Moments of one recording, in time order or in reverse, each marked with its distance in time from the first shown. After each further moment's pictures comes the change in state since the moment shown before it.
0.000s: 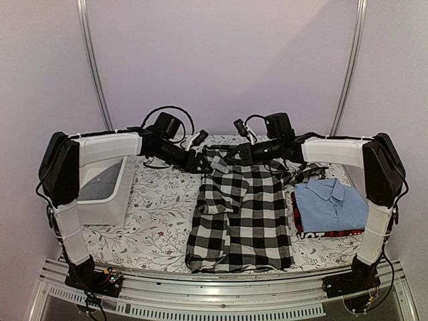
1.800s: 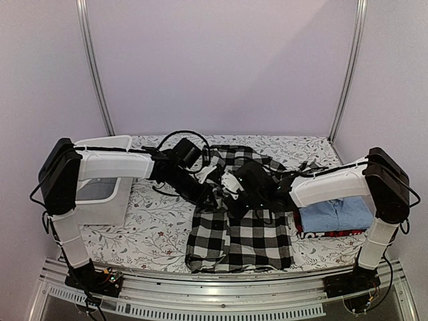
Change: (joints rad) left arm -0.228 -0.053 -0.186 -0.036 -0.186 -0.049; right arm 0.380 -0.103 -0.339 0.012 0.843 -0.294
